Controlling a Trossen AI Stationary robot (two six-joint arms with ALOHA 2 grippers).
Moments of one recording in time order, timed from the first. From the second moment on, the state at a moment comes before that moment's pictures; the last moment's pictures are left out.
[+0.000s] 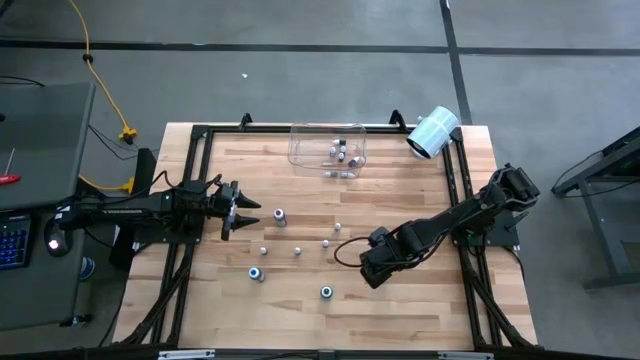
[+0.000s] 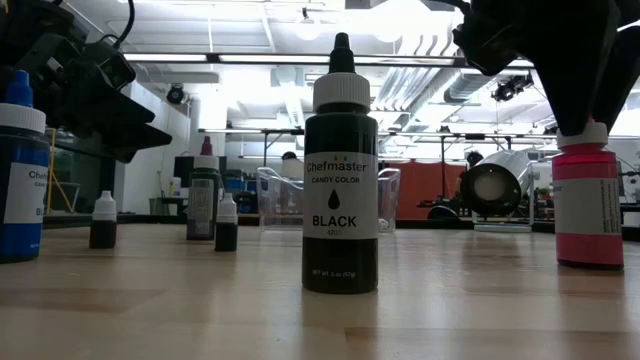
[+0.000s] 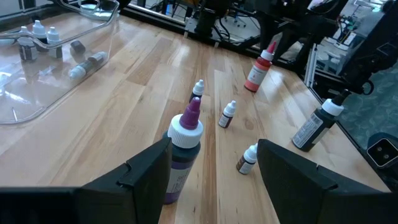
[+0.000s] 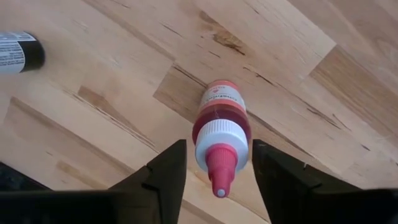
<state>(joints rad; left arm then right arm) 0.12 0.28 0.01 0.05 0.16 -0.26 0.43 1.66 1.24 -1.01 -0.06 1.41</state>
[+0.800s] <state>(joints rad) 0.12 0.28 0.01 0.05 0.16 -0.26 0.41 1.66 1.24 -0.99 -0.08 1.37</state>
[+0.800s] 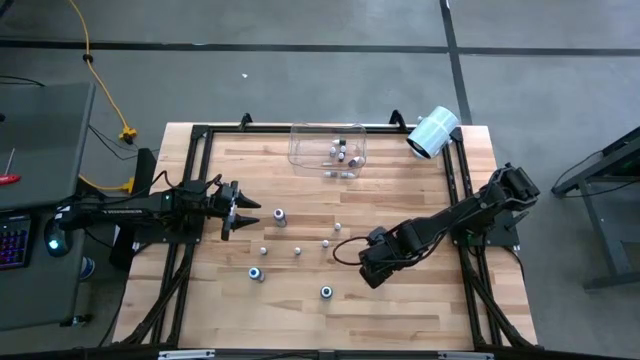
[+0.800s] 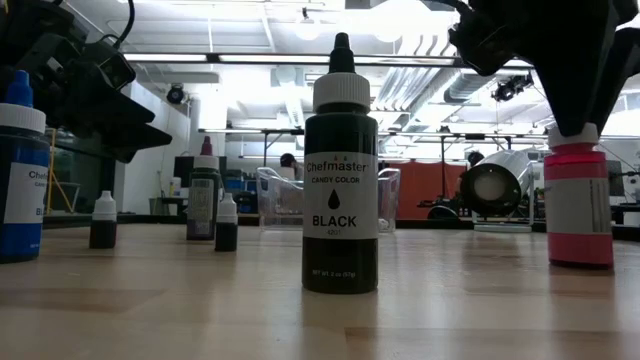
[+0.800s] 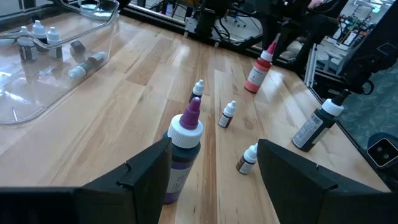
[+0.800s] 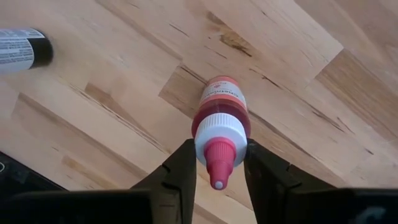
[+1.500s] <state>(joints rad) 0.12 0.28 0.01 0.05 0.16 -0.26 0.34 1.66 1.52 -1.27 0.01 1.24</state>
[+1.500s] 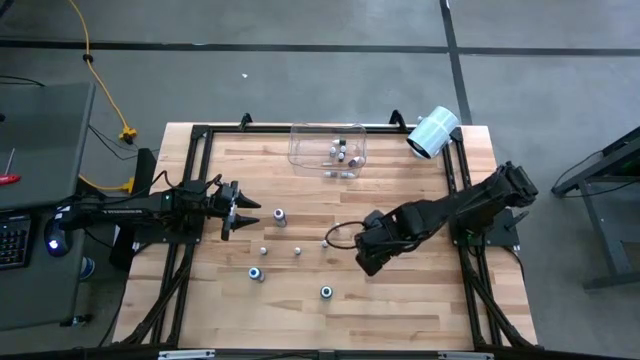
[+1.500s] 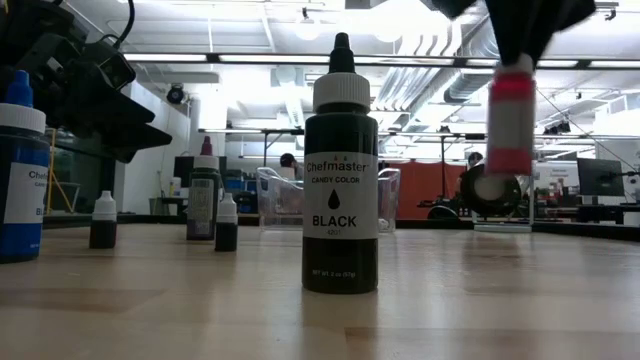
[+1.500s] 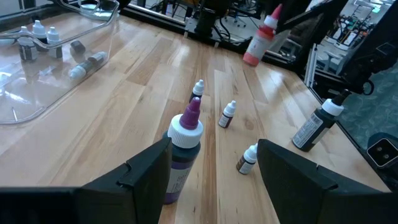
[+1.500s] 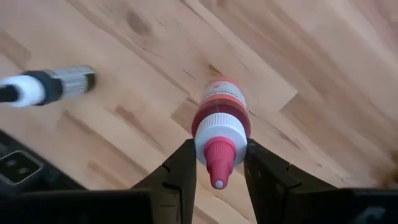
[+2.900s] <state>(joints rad) 0.12 0.28 0.01 0.05 0.16 -0.26 -0.42 1.77 1.98 -1.07 -0.14 0.04</state>
